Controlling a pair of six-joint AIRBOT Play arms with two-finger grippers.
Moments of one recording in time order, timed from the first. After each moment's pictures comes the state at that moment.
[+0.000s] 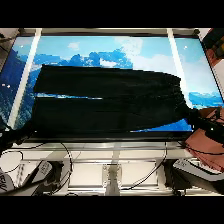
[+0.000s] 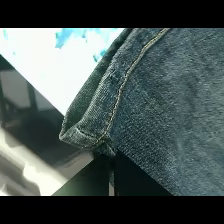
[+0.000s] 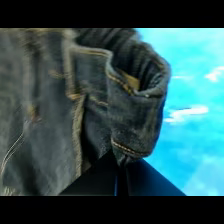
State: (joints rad) left arm 0.88 -0.97 0.41 0.99 -0.78 -1.14; right arm -0.92 -1.23 0.52 -0.52 0.96 0.90
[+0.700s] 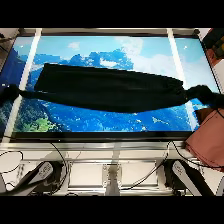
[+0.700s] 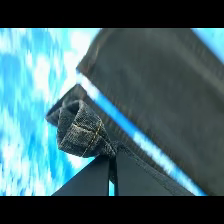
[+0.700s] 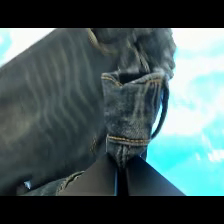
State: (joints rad) left arm 0.58 -1.06 0.92 0.99 -0.72 -1.27; right arm -0.52 -0.95 0.92 -1.11 0.94 1.52
